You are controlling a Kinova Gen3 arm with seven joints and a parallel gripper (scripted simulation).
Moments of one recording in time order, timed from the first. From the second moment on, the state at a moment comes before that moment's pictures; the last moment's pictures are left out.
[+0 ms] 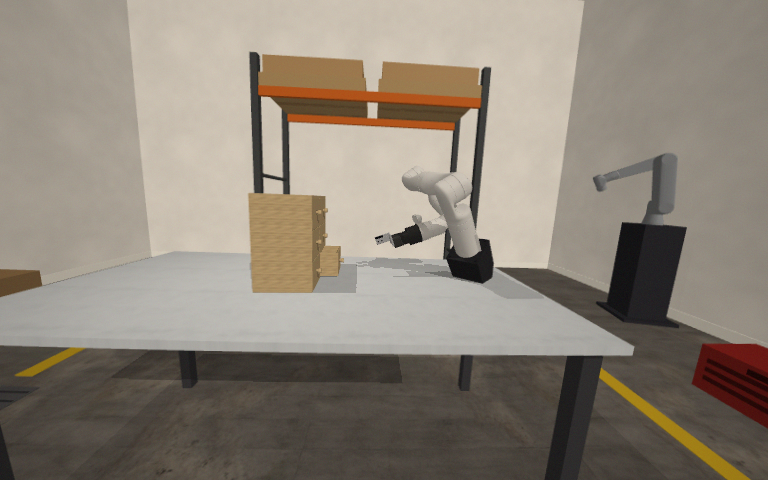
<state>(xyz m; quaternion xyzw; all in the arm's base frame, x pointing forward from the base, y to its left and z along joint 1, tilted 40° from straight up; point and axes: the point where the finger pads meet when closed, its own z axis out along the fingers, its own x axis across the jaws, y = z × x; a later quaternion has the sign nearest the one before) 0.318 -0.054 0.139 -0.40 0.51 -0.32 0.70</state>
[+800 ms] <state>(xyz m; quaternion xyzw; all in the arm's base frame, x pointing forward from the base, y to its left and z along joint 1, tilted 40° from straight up) 0.317 -0.053 0.139 -0.44 0.45 -0.34 0.70</state>
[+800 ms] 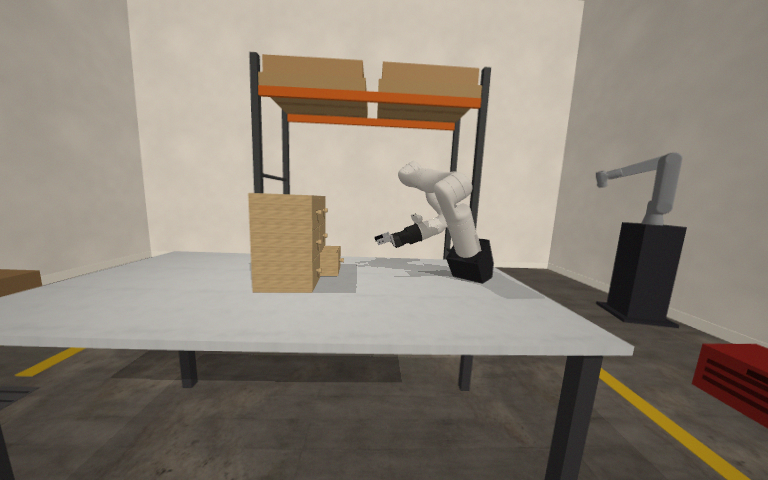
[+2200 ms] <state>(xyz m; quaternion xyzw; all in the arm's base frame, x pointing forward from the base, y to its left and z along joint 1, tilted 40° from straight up) 0.302 -0.076 0.148 -0.67 -0.60 -0.40 0.19</state>
